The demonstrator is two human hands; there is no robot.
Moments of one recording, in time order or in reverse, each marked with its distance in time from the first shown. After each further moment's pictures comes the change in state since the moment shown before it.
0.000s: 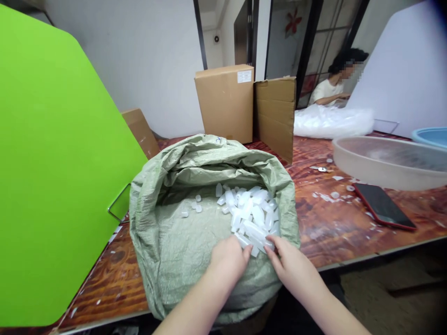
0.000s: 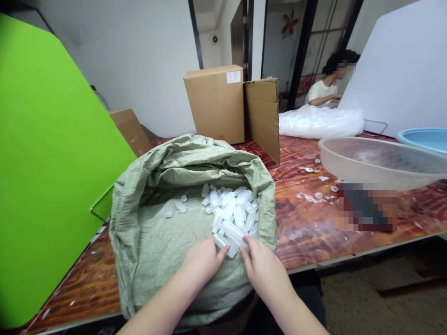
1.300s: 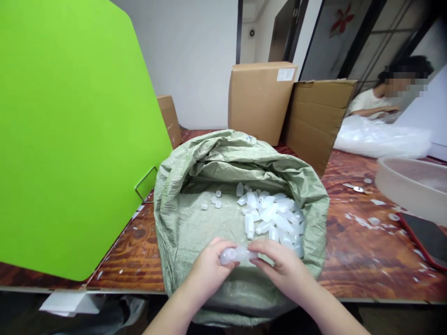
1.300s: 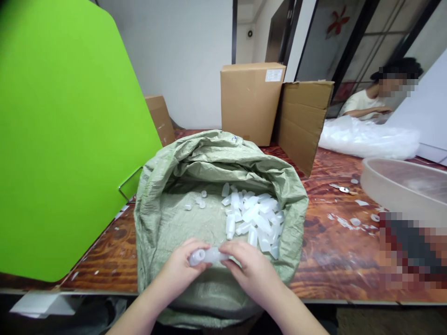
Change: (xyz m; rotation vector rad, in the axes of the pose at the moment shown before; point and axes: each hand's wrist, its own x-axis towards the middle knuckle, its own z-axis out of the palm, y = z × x) left_hand -0.036 -0.090 -0.037 -0.547 0.104 0.167; right_hand 0.028 -0.059 0.011 0.178 -0.190 -0.601
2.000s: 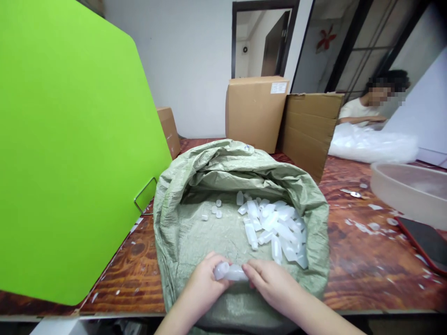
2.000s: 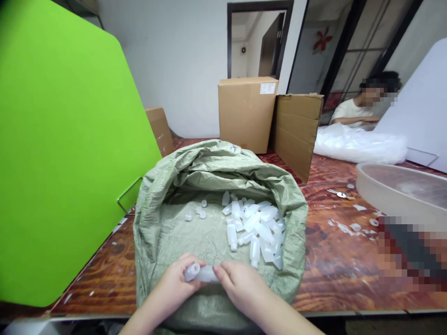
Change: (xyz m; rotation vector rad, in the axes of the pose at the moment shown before) left_hand 0.000 -0.019 -0.015 0.034 -0.029 -0.098; right_hand 0.020 -0.019 0.015 -0.022 -0.289 0.373
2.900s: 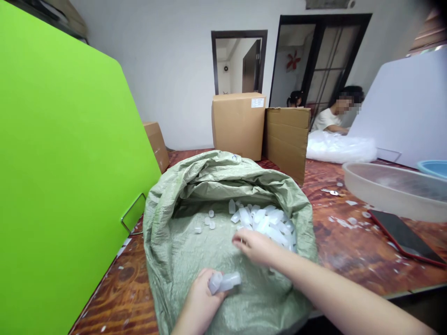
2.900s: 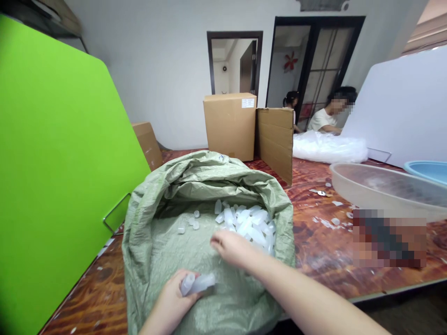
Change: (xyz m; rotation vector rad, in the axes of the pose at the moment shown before) left_hand 0.008 -0.024 0.010 0.084 0.086 -0.052; right_hand 0.065 0.006 -0.034 -0.377 0.052 -0.078
